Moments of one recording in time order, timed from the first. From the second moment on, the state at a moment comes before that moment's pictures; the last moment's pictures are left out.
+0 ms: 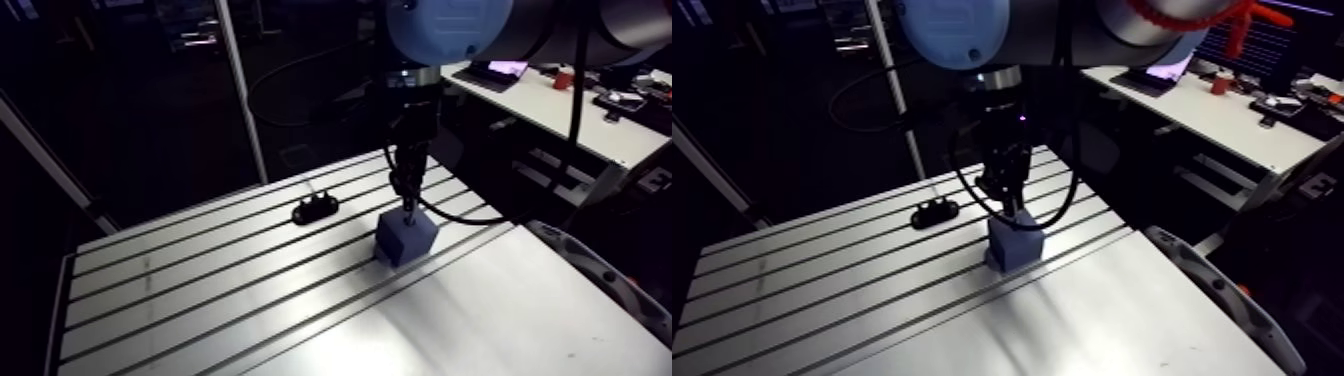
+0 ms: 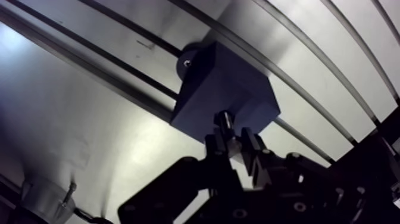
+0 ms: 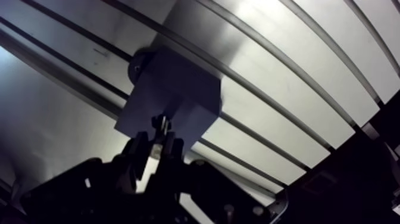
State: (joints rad) arm -0.50 -1.27 1.81 -1.89 -1.74 -2.65
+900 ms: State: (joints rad) arm -0.50 -1.27 1.82 -1.89 -1.74 -2.65
